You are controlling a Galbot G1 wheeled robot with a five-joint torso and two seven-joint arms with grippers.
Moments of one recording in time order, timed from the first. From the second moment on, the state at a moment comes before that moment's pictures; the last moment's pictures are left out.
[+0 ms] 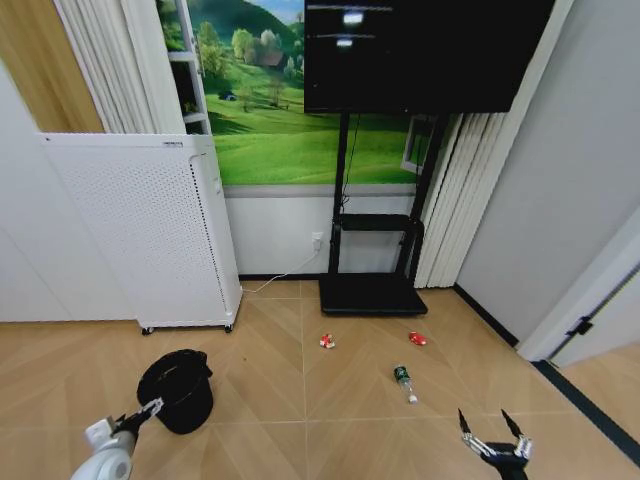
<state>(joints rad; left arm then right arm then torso) 1.41 -0.83 -0.51 -1.50 -1.12 0.04 -0.41 -1.81 0.95 0.58 1.55 0.36 0.77 0.26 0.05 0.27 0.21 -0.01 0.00</state>
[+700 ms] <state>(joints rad) 1.37 -0.63 -0.50 -1.48 -1.37 0.21 -0.40 -1.80 0.98 0.57 1.52 0.35 0.74 0.27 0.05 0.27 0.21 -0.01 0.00</state>
